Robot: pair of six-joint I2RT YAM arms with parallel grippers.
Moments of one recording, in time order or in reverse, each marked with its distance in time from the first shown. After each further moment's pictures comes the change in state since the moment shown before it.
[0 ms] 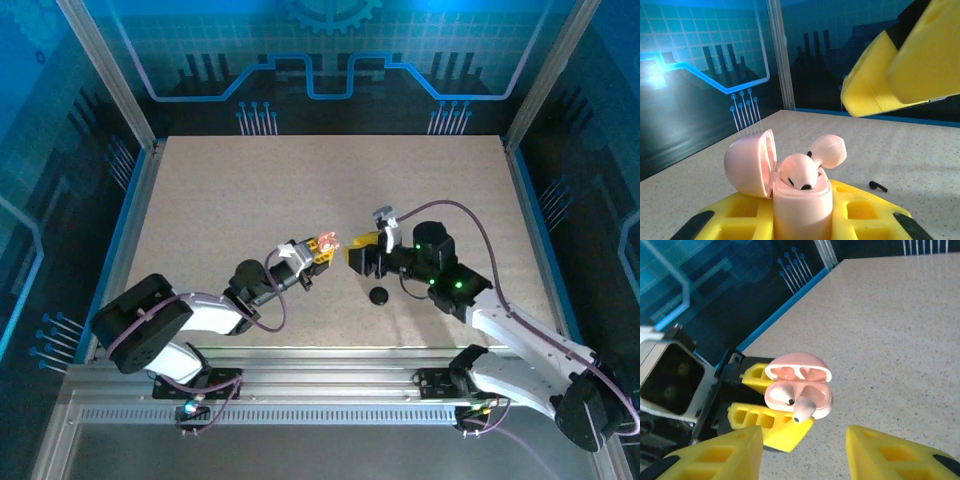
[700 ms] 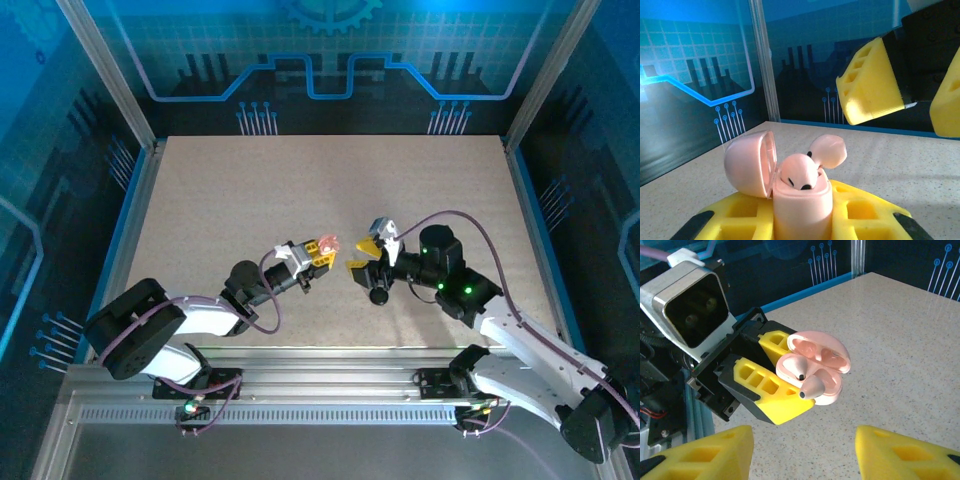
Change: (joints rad) left arm 0.000 -0.037 -0.007 0.007 0.076 -0.035; right arm -0.001 -0.067 0.006 -0.106 -0.070 -0.320
